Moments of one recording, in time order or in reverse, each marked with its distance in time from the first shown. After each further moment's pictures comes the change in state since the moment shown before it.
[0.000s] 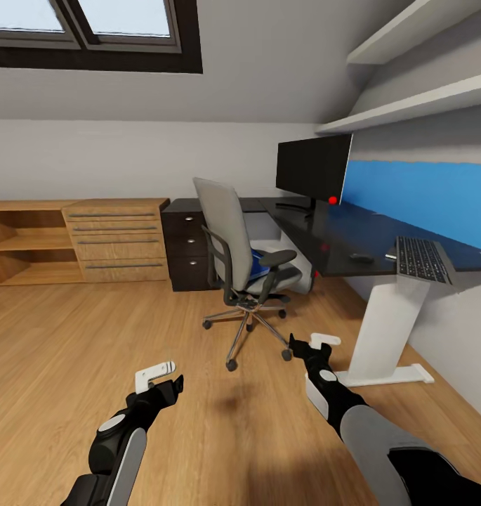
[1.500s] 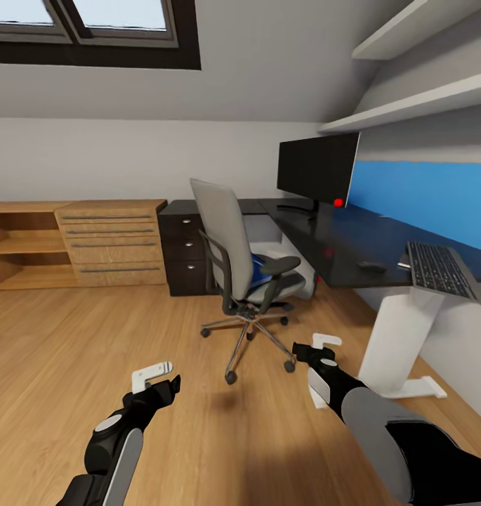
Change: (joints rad) left arm 0.000 0.019 0.003 -0.002 0.002 0.000 -0.002; right arm -0.098 -0.017 -0.010 0.123 -0.013 0.230 -0.039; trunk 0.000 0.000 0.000
